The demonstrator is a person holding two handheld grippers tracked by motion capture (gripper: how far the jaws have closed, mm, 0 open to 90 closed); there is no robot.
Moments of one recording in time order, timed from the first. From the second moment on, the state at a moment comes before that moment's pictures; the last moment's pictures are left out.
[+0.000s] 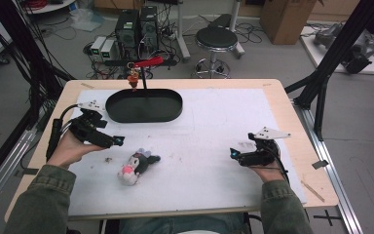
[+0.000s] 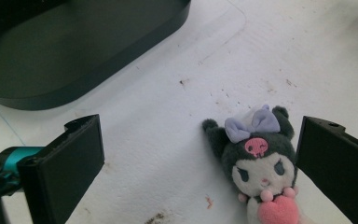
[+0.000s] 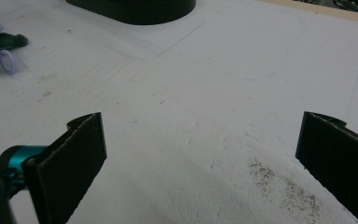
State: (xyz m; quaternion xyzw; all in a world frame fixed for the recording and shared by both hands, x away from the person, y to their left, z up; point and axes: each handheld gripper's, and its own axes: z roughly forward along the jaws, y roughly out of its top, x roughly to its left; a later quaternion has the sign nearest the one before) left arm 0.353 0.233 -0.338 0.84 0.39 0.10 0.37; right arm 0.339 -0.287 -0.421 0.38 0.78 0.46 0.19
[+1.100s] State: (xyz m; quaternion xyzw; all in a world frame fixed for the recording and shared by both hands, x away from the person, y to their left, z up) left arm 0.328 0.198 -0.390 0.87 0.39 0.04 0.31; right arm 0.340 -0.288 -0.421 0.38 0.78 0.46 0.19
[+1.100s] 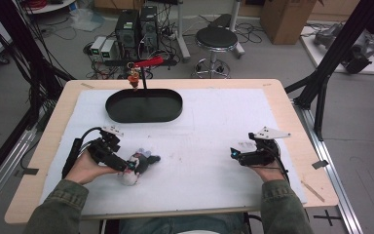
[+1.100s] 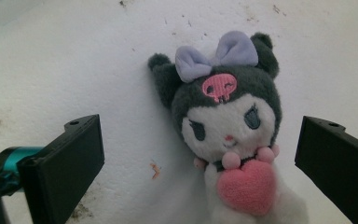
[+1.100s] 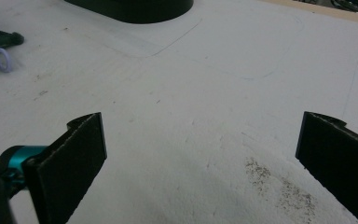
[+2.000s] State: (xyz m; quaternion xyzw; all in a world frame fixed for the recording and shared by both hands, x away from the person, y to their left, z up) left arm 0.315 0.176 -0.419 0.89 0.38 0.03 0.23; right arm 0.340 -0.289 -0.421 0.38 0.78 0.46 0.19
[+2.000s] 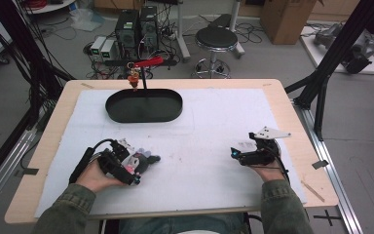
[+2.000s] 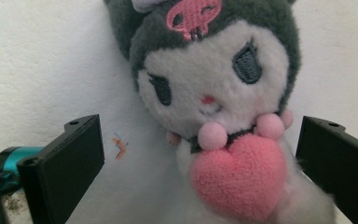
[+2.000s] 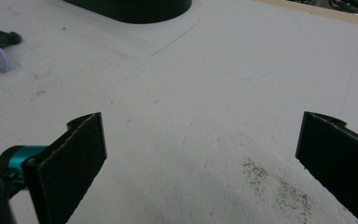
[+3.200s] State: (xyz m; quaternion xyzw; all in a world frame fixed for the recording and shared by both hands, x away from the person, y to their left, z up) left arm 0.313 0.182 -0.387 0.88 0.37 0.06 0.27; right arm 0.340 -0.289 -0.421 0.37 0.78 0.46 0.19
